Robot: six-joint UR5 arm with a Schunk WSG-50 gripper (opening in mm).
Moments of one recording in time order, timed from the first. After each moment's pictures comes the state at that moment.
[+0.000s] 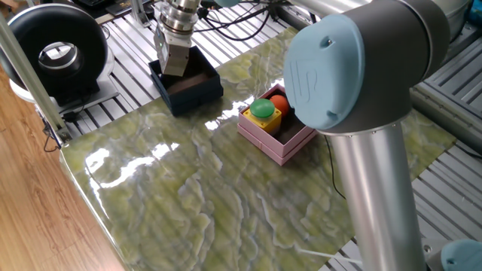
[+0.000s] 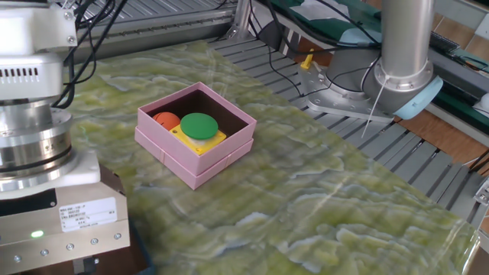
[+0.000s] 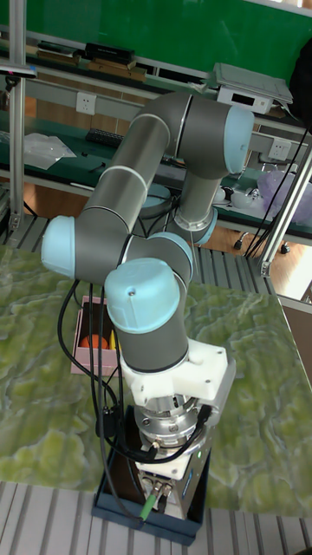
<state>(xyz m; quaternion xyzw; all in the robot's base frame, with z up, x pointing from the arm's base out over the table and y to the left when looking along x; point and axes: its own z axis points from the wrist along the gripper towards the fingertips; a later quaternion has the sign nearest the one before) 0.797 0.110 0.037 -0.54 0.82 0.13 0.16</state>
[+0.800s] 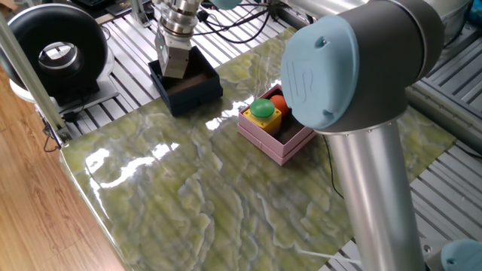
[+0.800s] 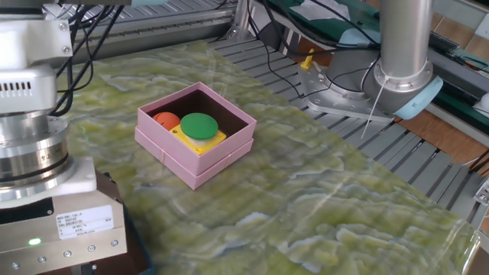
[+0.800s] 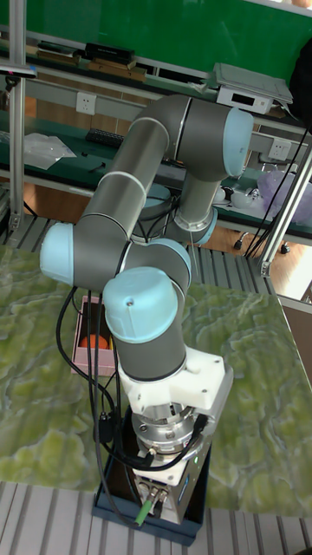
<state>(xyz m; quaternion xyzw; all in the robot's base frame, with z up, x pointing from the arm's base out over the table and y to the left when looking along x) 0.795 0.106 0.024 -0.53 0.82 0.13 0.15</state>
